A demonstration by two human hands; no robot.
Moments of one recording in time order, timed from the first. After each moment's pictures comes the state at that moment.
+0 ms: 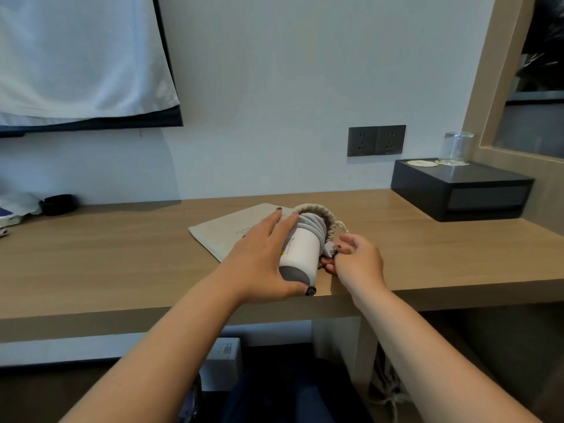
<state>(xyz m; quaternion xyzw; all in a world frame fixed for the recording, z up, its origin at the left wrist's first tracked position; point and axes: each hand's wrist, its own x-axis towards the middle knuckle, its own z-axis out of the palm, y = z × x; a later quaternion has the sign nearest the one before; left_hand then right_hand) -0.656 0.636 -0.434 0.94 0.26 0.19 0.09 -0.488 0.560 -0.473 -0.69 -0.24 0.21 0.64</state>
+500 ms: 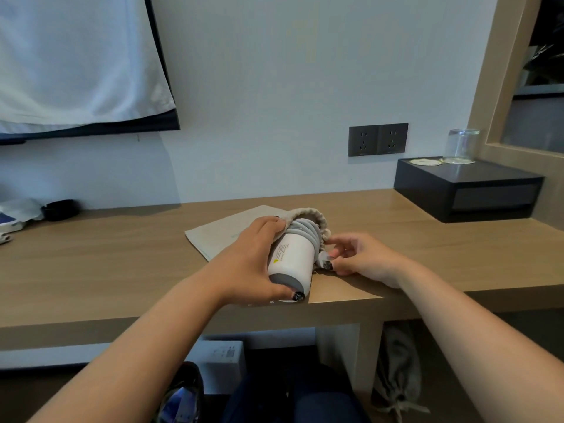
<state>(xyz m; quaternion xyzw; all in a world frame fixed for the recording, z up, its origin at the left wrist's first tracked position) -0.660 0.645 -0.427 0.95 0.23 0.19 0.11 -0.427 0.556 -0.456 -0.65 -0.51 0.34 0.45</state>
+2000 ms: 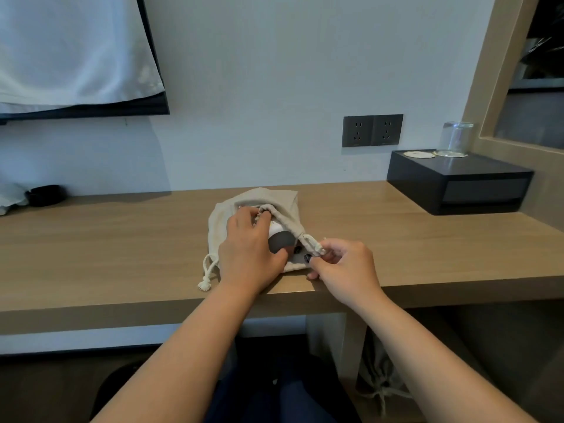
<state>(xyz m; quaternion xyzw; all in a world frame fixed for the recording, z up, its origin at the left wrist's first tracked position) -0.610 0.651 -0.476 0.84 0.38 0.39 -0.05 -0.485 0.532 -0.475 -0.67 -0.47 0.13 0.56</state>
